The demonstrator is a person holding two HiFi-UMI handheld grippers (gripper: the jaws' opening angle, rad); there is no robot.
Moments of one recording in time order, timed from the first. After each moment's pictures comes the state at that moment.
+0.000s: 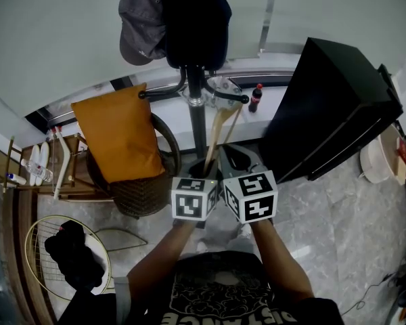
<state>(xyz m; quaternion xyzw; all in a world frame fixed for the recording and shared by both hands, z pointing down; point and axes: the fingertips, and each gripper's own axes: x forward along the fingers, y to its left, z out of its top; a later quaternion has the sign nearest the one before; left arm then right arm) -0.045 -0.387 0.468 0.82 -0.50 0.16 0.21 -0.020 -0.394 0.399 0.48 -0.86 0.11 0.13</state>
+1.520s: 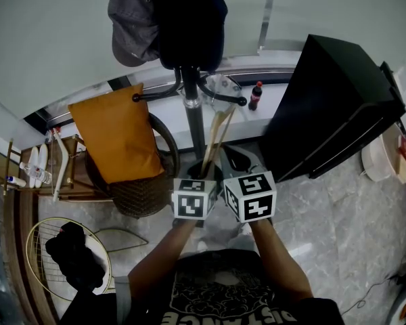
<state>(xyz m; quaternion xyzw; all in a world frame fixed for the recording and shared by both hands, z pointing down) -0.048 -0.404 0.494 0.81 -0.52 0.19 0.20 -0.009 -0.410 0.421 0.48 -0.86 0.13 0.14</state>
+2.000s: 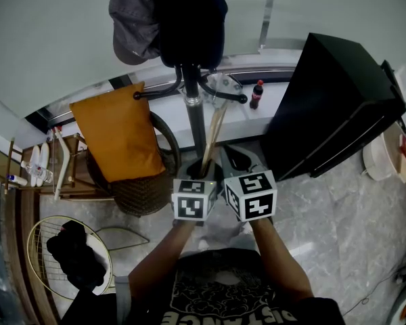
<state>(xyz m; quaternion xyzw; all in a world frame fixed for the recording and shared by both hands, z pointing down) -0.049 -0.400 0.489 0.81 -0.52 0.18 0.18 -0.010 -0.406 0.425 0.48 -0.86 0.13 0.14</state>
